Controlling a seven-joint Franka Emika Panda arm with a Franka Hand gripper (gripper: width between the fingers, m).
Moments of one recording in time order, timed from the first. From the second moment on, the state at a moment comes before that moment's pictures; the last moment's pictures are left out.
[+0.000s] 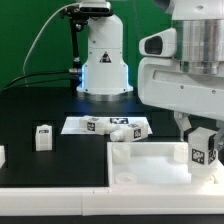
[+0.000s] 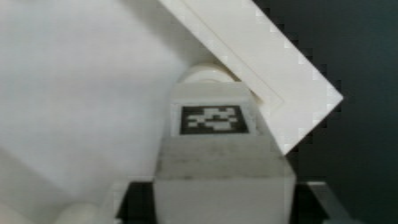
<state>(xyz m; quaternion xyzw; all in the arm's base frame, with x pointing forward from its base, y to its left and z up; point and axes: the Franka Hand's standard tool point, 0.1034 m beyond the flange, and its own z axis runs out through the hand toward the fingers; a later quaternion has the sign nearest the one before) 0.648 0.102 0.085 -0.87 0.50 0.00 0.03</state>
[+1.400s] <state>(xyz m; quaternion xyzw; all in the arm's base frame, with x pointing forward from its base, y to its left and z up) 0.636 0.109 0.094 -0.97 0.25 0.02 0.00</state>
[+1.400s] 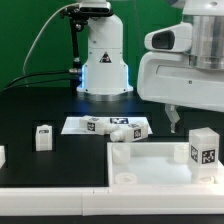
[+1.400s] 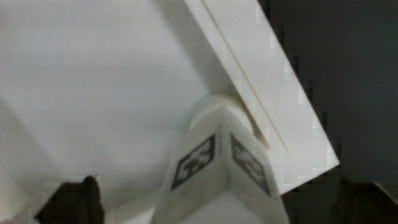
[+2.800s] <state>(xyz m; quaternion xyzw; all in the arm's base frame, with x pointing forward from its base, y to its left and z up) 0.636 0.117 0.082 -0.94 0.34 0.00 0.02</state>
